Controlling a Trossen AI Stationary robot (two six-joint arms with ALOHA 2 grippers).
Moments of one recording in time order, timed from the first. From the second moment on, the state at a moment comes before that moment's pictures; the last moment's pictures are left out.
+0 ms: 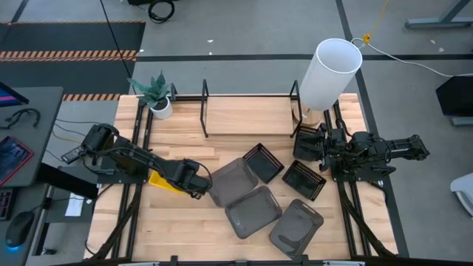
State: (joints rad) left arm -0.33 1.62 0.96 -0.94 -0.11 -1.32; right arm 0.10 0.07 0.14 0.05 0.27 0.21
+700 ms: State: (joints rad) left arm -0.29 1.62 1.22 -1.20 -0.14 -0.97; right arm 0.10 0.07 0.14 0.05 0.27 0.21
